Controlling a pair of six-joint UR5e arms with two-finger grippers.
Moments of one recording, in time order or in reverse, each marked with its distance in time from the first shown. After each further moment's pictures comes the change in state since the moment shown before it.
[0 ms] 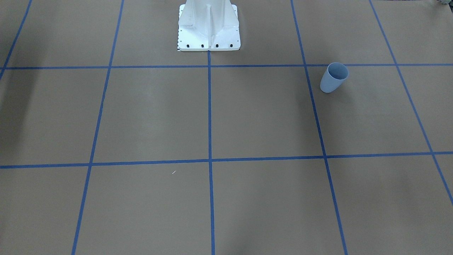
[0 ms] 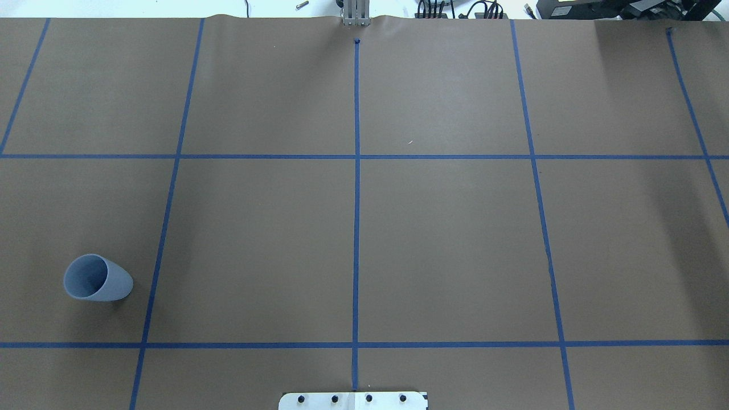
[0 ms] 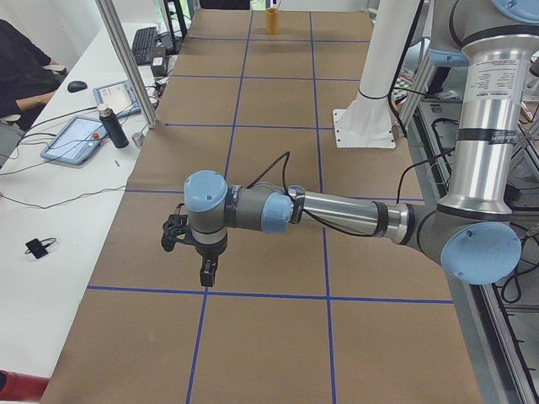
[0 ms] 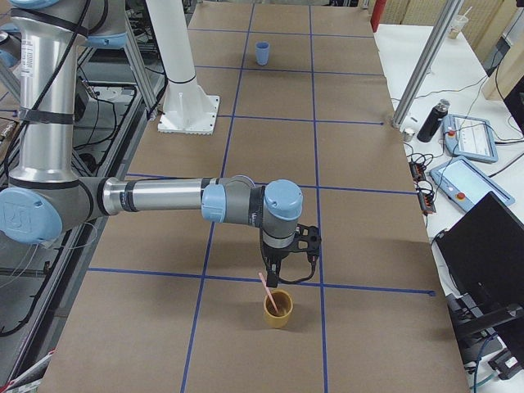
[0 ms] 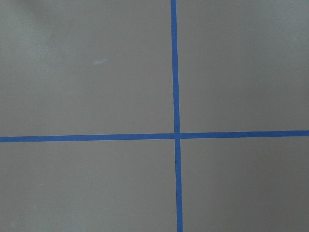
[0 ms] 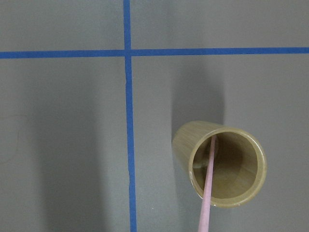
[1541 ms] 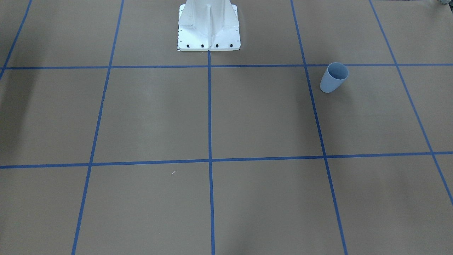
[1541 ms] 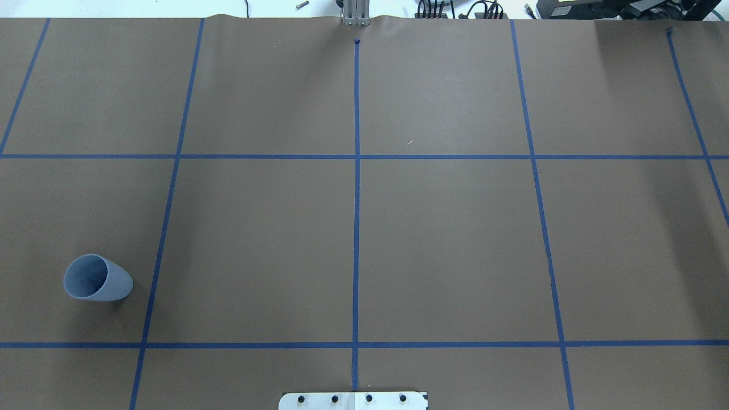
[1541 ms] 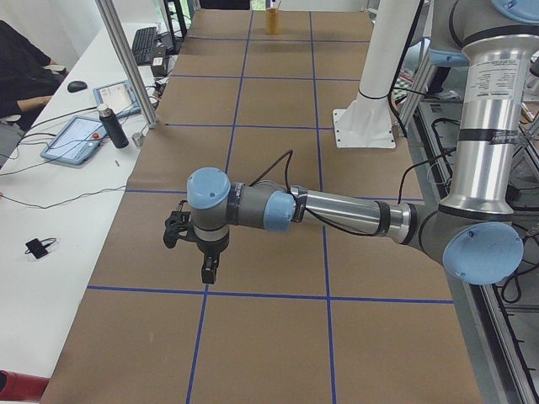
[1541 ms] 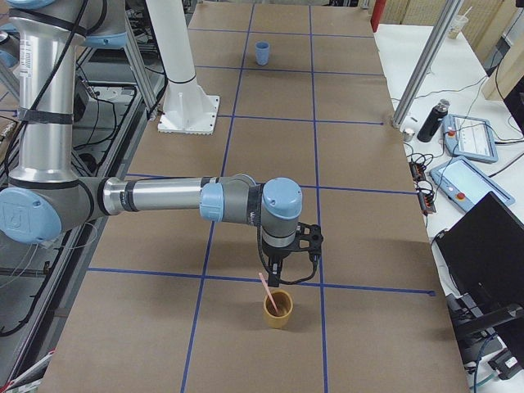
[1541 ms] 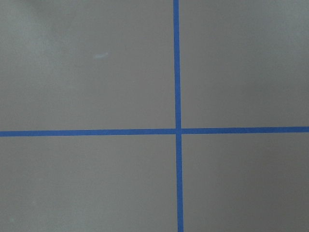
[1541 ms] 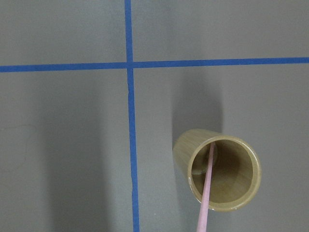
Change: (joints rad) left arm 0.013 0.011 -0.034 -0.021 -0.007 -0.004; right arm 0.027 0.008 0.018 0.001 0.011 0.004
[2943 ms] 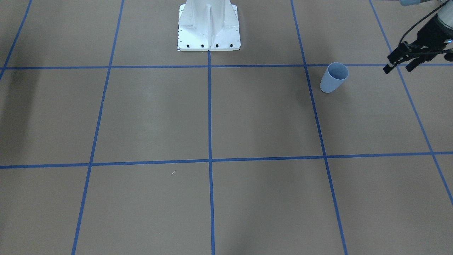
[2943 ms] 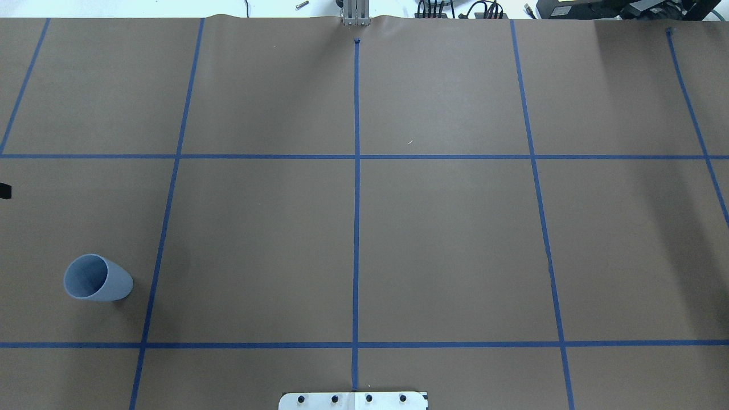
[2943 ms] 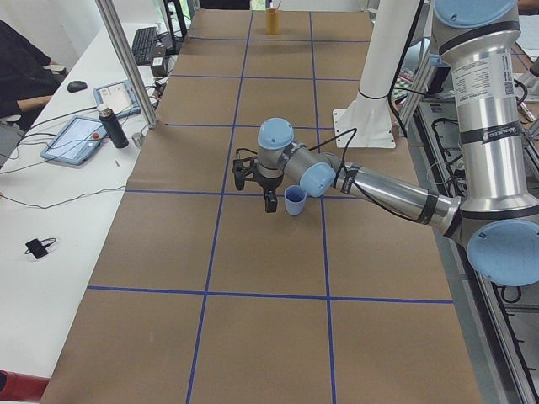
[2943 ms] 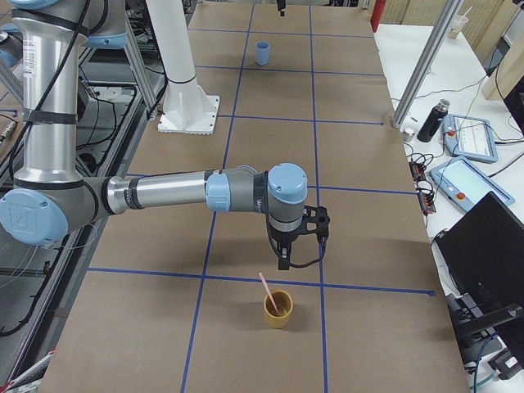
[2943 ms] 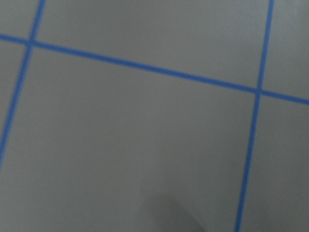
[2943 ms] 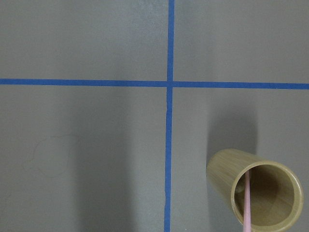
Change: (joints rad) left arm 0.487 0.267 -0.437 -0.310 0.017 -0.921; right arm -0.024 0.022 0.030 0.021 0.060 0.011
